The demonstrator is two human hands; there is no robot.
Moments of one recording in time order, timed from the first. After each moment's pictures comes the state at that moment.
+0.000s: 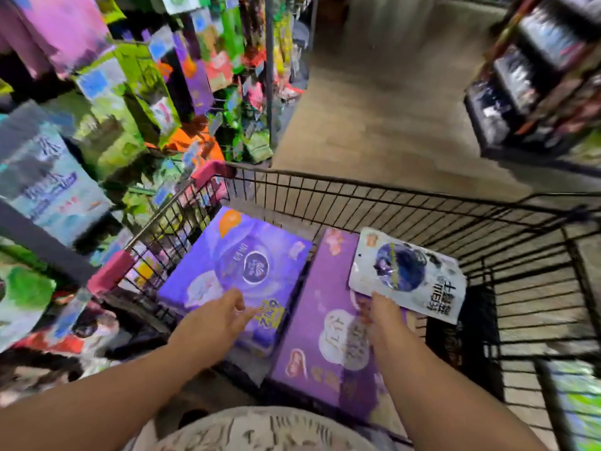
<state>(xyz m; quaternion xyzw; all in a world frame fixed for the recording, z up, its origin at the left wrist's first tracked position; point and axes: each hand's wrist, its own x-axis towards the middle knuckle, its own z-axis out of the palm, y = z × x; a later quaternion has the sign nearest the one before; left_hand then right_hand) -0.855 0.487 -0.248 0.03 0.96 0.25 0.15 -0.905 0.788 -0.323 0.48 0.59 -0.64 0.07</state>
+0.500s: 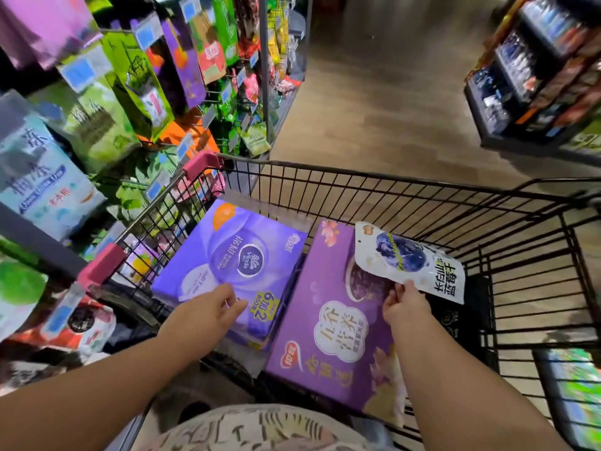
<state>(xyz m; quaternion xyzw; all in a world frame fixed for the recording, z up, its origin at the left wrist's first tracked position) -0.851 0.486 -0.252 0.03 0.96 0.24 0.14 -0.911 0.847 -0.335 0.52 0.40 -0.75 -0.07</state>
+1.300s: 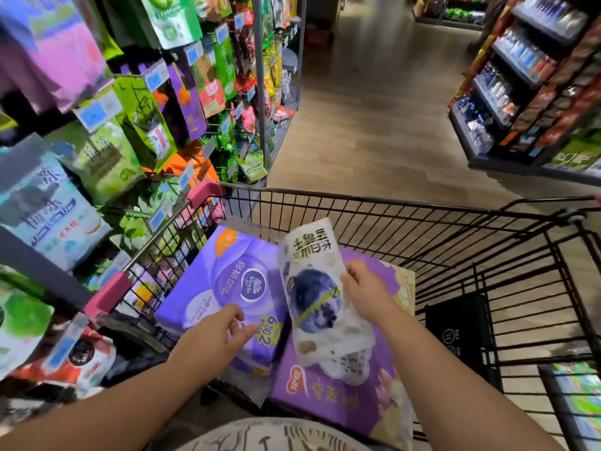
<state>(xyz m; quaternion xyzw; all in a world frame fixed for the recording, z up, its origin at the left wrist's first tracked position) -0.856 0.488 -0.249 0.02 0.94 0.29 0.14 -0.920 0.777 -0.248 0.10 0.91 -0.39 0.10</state>
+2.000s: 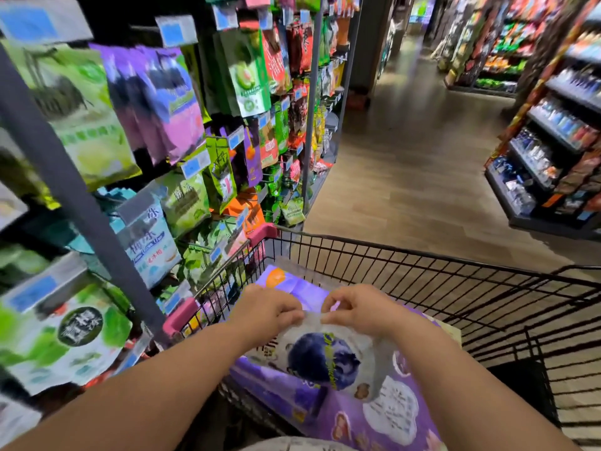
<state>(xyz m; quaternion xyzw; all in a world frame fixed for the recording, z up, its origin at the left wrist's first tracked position) -0.910 0.463 -0.169 0.18 0.97 0.18 0.03 -0.935 0.683 -0.151 -0.19 0.92 -0.27 0.21</state>
